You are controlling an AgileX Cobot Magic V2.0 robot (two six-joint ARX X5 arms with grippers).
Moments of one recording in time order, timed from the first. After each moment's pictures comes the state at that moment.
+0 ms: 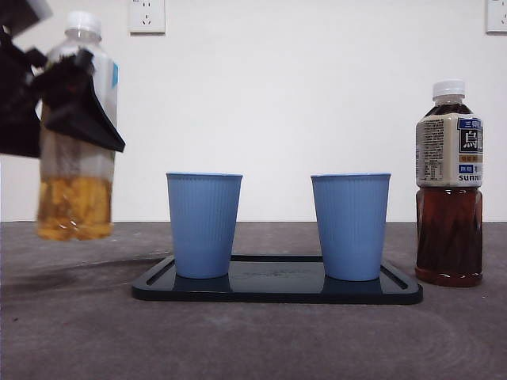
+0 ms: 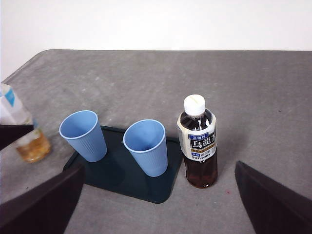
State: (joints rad) left arm -0.34 1.06 0.56 0.06 0.18 -0.06; right arm 0.38 0.45 1.09 -0.98 -0.03 0.23
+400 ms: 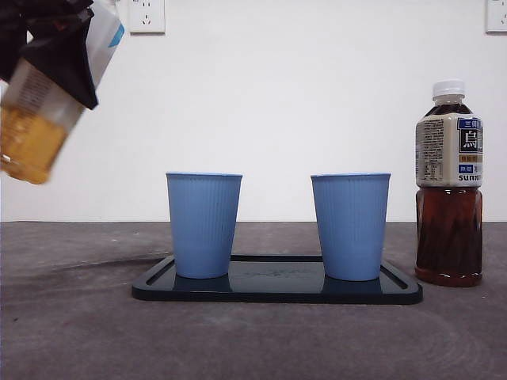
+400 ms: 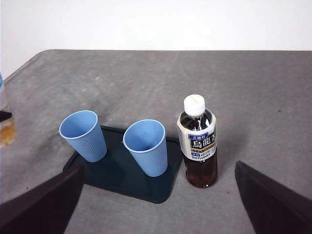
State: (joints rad) left arm -0.45 1.09 0.96 -0.54 -0.15 0.15; right arm 0.38 0.45 1.09 -0.98 -0.03 0.23
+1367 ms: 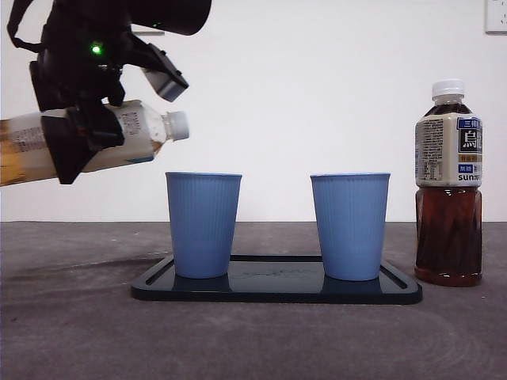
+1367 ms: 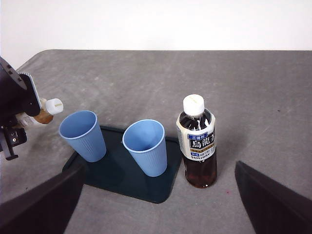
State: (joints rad) left arm -0.68 1.65 1.32 -1.03 -0.73 0.27; right arm 0.38 0.45 1.09 -0.98 -0.03 0.23
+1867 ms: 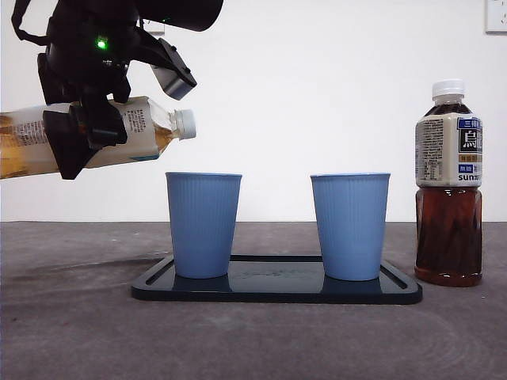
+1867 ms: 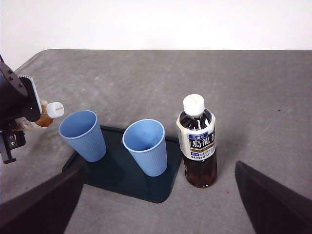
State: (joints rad) left arm -0.72 1.65 1.32 -1.06 -0.78 0.27; right arm 0.38 0.45 1.09 -0.98 -0.03 0.23
